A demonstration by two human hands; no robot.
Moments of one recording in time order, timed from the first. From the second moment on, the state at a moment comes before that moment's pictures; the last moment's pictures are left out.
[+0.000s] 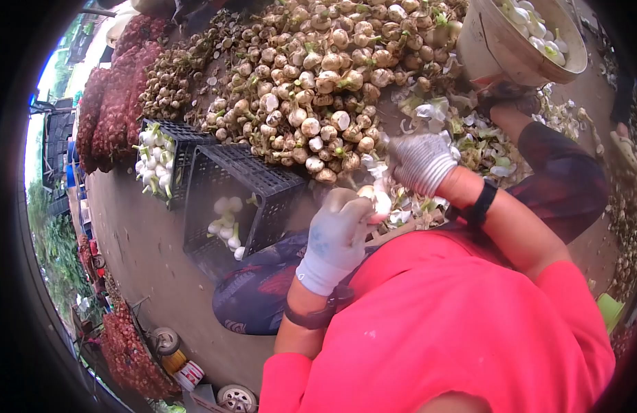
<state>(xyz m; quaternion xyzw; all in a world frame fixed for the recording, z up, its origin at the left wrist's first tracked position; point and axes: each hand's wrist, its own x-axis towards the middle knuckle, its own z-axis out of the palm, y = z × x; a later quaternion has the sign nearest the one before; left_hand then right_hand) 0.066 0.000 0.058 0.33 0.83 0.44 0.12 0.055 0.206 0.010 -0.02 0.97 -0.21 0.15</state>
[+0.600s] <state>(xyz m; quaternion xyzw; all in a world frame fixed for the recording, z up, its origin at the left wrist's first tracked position) 0.070 -0.012 0.050 0.26 0.84 0.48 0.07 0.057 0.201 0.004 -0.11 0.94 -0.31 0.05</state>
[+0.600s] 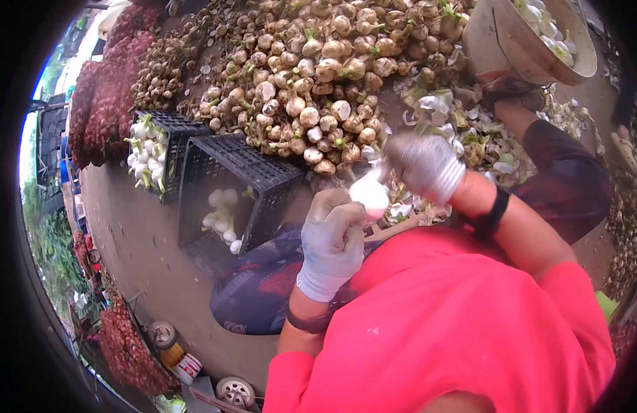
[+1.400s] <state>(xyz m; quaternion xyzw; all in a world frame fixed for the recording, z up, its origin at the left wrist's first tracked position) 0.001 -0.113 0.079 -0.08 0.84 0.53 -0.05 0.045 0.229 -0.033 -0.11 0.90 -0.18 0.37</state>
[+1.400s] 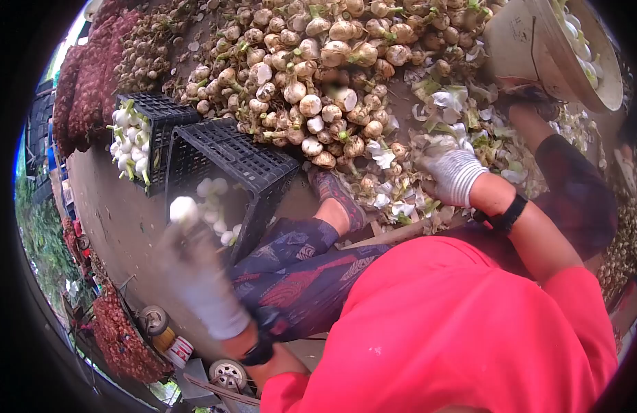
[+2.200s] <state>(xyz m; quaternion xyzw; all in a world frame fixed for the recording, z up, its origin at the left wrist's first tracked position) 0.054 0.032 0.009 0.21 0.92 0.34 0.00 0.060 0.190 -0.009 0.13 0.75 -0.63 0.16</state>
